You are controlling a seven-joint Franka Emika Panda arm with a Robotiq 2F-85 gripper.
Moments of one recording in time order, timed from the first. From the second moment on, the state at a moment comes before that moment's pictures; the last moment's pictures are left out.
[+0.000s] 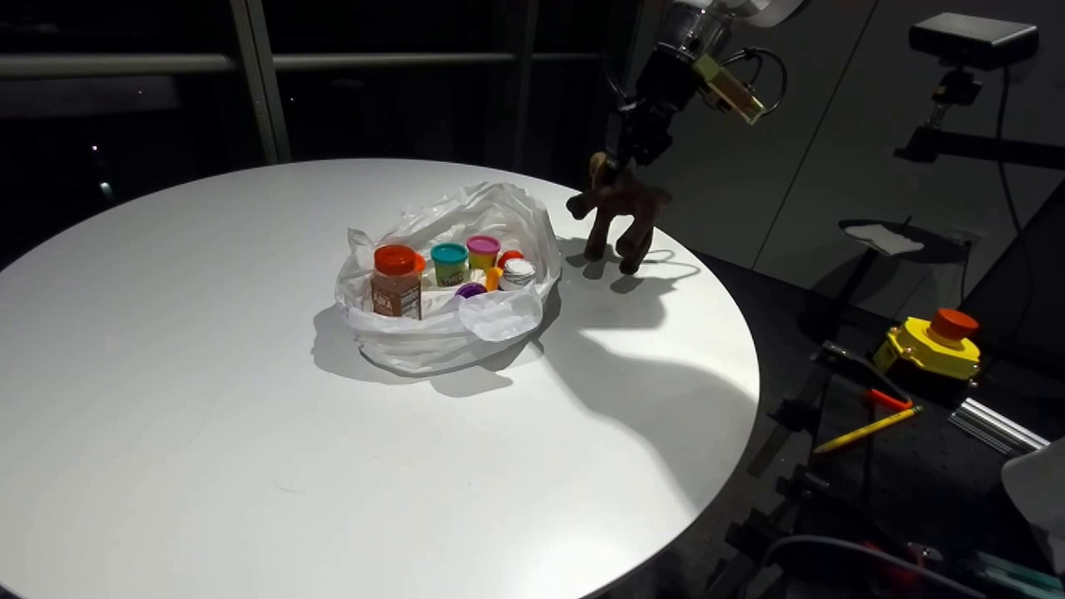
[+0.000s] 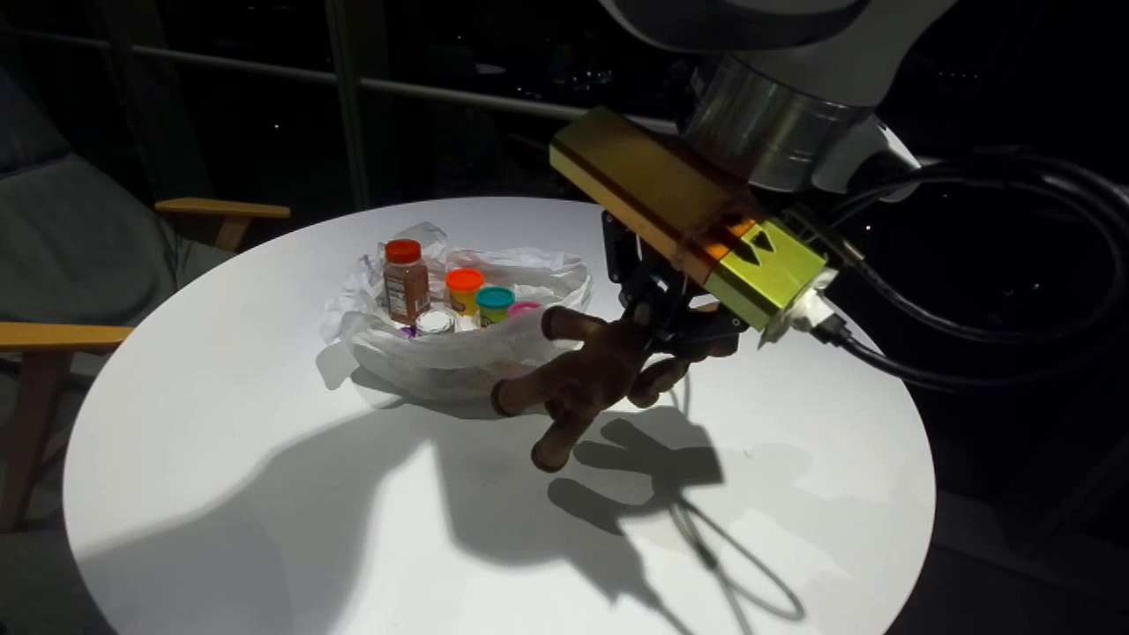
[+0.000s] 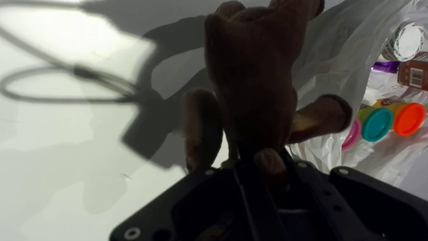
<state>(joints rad) -0.23 0.30 -0.08 -2.16 0.56 2.48 -0.49</state>
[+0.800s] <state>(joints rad) -0.22 0.19 -0.03 -2.15 0.55 2.44 -0.48</state>
